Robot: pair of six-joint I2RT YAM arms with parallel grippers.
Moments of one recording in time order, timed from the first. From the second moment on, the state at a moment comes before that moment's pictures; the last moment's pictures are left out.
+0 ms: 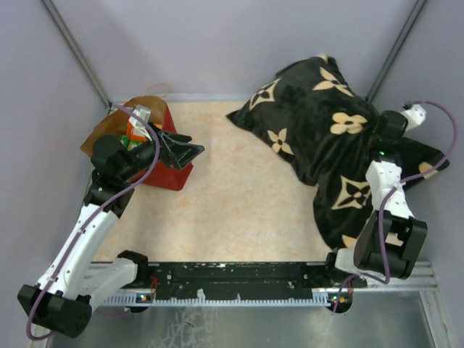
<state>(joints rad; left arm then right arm) -0.30 0.92 0.93 0.09 0.62 -0.54 -0.23 1.36 1.01 0.07 0.19 0.50</state>
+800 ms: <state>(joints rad) -0.47 1.08 1.00 0.00 0.41 -0.42 -0.27 1.05 1.18 -0.31 0.57 0.27</state>
